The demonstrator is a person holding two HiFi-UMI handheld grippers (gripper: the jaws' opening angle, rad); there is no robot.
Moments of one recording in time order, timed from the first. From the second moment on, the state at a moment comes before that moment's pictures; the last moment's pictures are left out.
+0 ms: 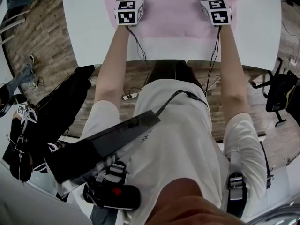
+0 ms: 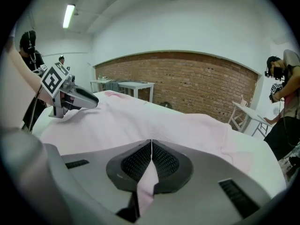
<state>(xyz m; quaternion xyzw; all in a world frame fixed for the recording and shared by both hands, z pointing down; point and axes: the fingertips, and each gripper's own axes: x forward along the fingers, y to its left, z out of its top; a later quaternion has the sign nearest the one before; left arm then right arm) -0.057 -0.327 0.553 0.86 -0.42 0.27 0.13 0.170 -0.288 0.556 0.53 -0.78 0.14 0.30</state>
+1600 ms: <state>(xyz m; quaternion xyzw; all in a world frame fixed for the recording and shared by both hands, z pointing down) -0.228 -0.209 0.566 0.76 -0.50 0.32 0.28 0.298 -0.112 0.548 0.63 -0.70 0.21 0.26</state>
